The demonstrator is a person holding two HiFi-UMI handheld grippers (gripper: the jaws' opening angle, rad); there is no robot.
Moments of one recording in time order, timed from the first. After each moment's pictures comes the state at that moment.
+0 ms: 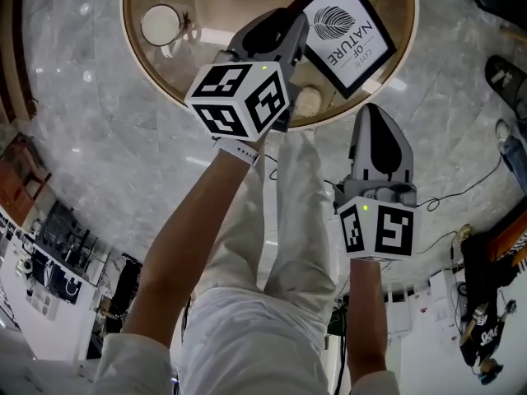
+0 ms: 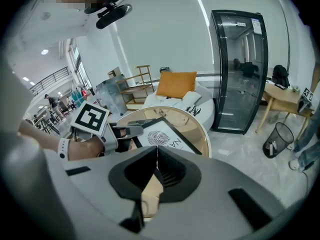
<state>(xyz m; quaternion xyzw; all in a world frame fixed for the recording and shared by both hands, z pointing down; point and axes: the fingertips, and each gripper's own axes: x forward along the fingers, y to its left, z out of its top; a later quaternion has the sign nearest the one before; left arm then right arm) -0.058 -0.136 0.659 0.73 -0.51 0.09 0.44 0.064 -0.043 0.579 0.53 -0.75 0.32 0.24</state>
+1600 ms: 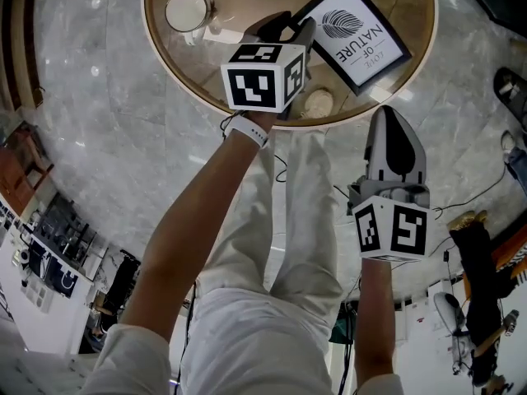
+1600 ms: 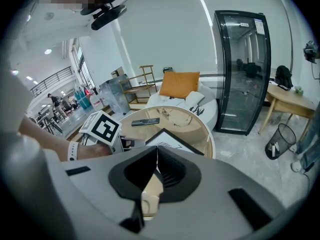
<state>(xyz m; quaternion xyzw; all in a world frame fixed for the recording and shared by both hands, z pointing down) -0.066 -0.121 0.705 0.71 -0.51 0.22 0.43 0.071 -0.040 0.573 0.52 -0.76 0.31 0.24</state>
